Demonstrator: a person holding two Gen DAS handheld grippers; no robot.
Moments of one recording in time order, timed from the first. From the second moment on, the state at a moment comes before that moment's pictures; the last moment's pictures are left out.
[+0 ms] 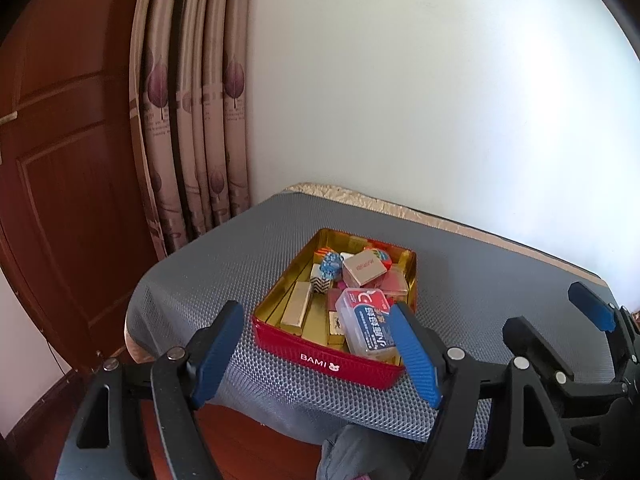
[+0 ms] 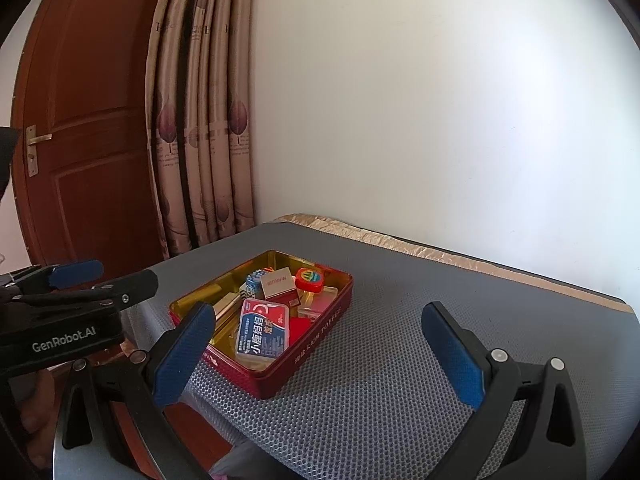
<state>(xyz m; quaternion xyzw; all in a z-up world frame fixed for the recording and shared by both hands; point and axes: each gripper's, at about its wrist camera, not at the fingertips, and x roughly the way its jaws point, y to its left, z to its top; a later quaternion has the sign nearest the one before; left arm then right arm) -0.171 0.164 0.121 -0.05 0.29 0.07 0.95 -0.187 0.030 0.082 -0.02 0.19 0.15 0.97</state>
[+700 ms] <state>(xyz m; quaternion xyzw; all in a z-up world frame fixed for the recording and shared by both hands) -0.164 0.172 0.111 -0.05 0.31 0.10 0.95 -0.186 0.038 0.075 -0.03 0.20 0.16 0.97</state>
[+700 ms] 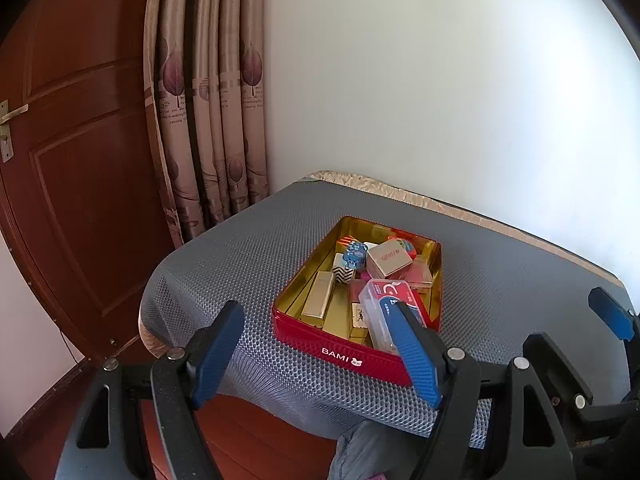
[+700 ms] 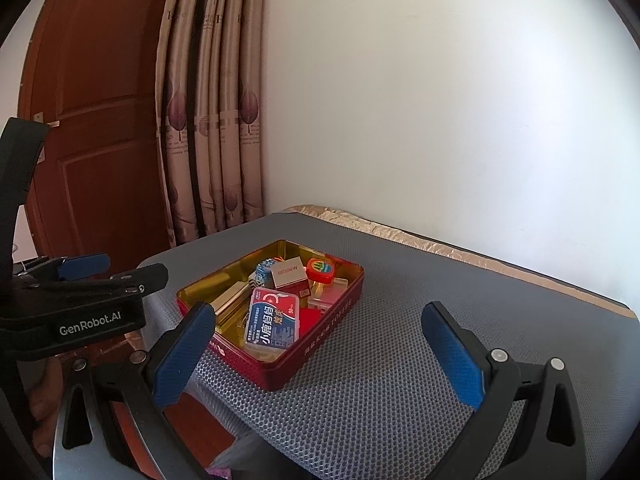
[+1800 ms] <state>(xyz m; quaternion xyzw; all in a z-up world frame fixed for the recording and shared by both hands) -0.160 0.173 0.108 -0.04 0.32 0.11 0.94 -0.186 0.041 0.070 -0.03 0.21 0.17 0.96</state>
